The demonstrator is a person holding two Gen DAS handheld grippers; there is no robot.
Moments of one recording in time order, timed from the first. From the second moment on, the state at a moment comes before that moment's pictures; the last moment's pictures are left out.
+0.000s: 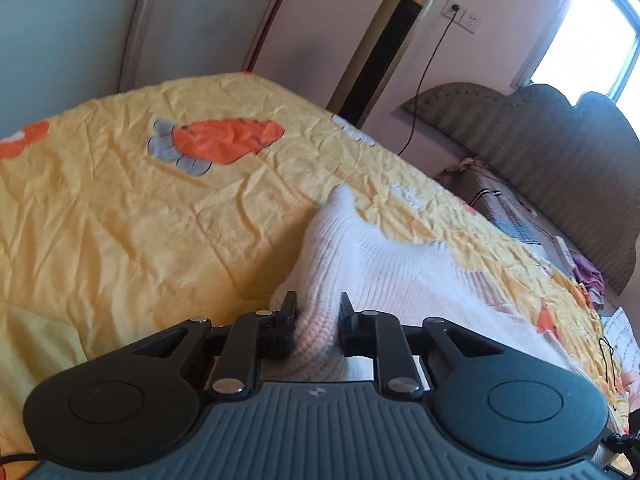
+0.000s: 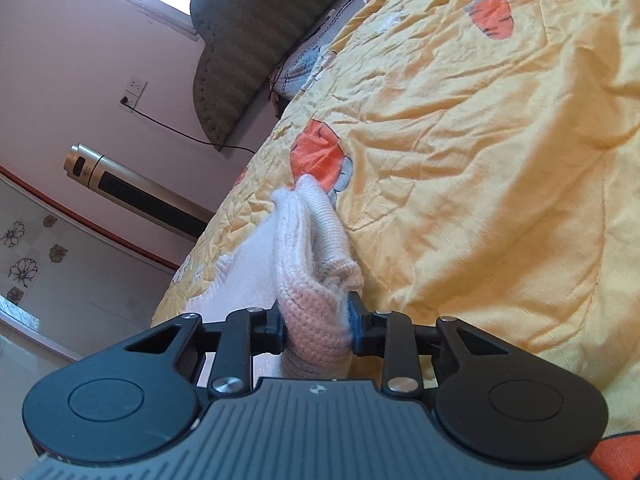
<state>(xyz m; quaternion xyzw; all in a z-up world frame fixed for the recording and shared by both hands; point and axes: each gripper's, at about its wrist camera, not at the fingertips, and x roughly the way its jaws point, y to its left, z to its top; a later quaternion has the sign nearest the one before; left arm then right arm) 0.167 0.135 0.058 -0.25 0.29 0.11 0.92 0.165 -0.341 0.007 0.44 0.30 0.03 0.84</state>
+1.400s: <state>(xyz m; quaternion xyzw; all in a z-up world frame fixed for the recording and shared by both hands) 0.160 0.159 -0.003 -0.46 0.33 0.09 0.82 0.143 -0.347 -0.025 0.52 0.30 0.03 0.80</state>
